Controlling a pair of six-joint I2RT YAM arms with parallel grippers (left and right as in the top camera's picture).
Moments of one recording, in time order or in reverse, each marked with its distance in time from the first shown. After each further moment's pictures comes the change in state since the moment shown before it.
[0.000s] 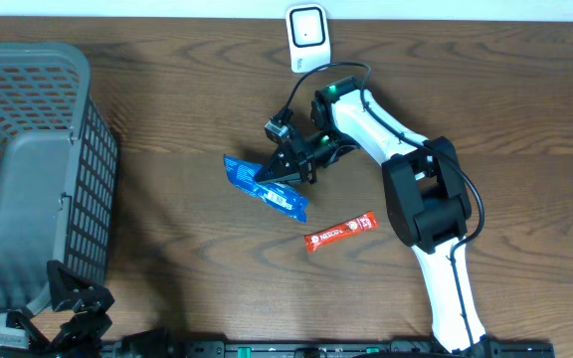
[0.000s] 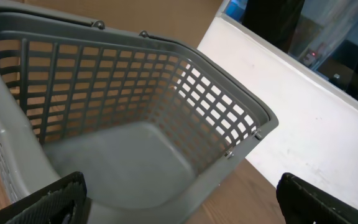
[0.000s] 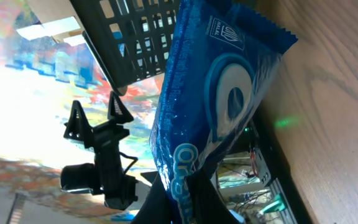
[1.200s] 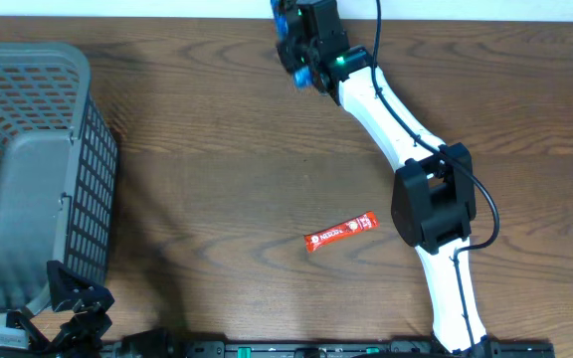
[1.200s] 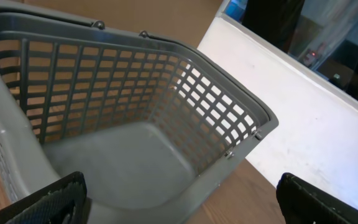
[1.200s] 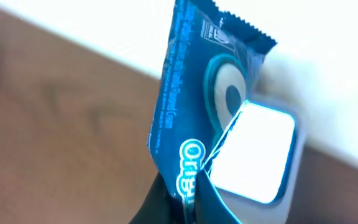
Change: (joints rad) left arm 0.000 0.000 0.000 0.000 0.000 0.000; right arm -0.016 -0.021 0.239 1.331 1.495 0.365
